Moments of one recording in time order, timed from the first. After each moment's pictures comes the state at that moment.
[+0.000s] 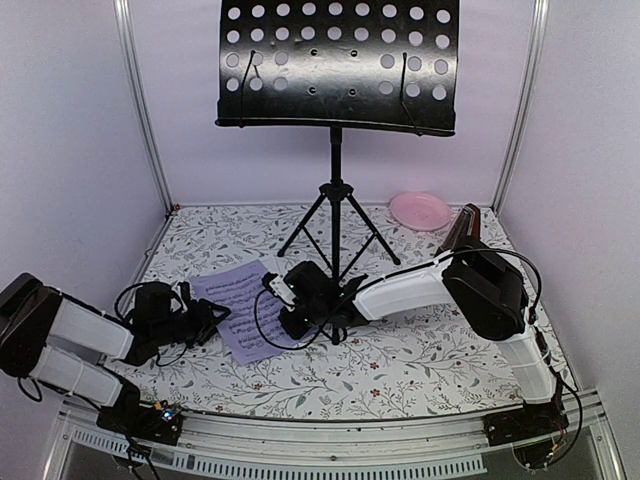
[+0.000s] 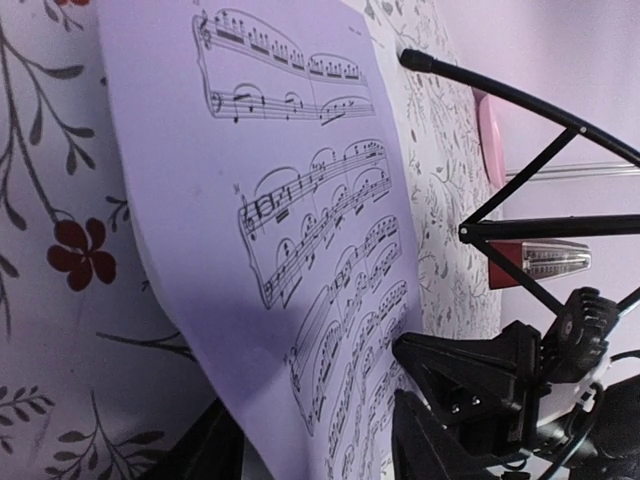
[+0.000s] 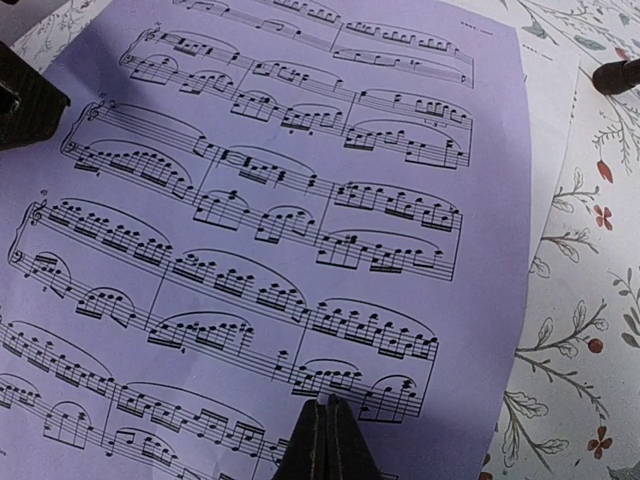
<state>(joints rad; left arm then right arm) -0.34 1.34 0.14 0.64 0.30 -1.05 1.07 2.31 1.57 -0.02 0.04 0.11</state>
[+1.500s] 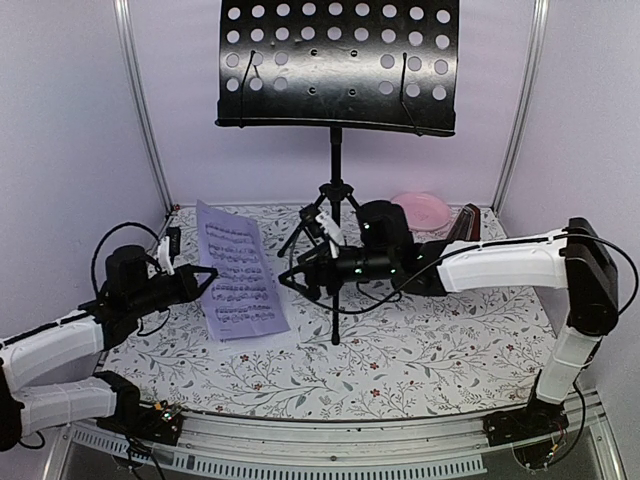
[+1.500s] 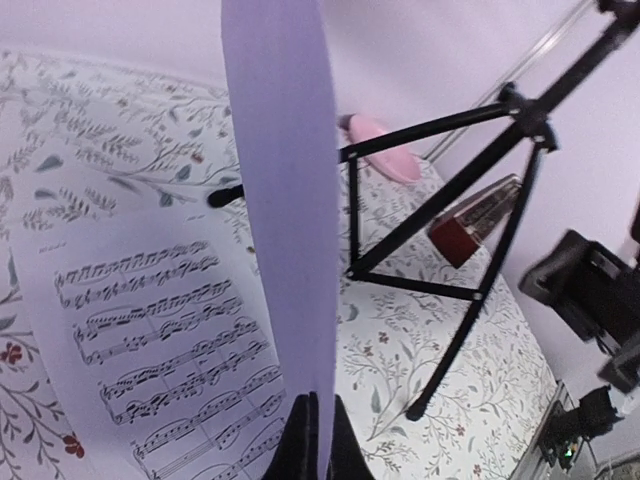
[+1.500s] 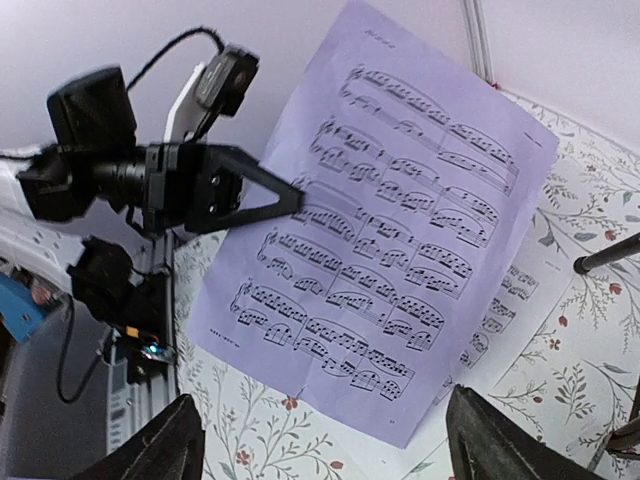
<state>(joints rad) -0.34 0.92 0.36 0.22 0.30 -0.57 0.97 1.81 1.24 0.22 -0.33 0.22</state>
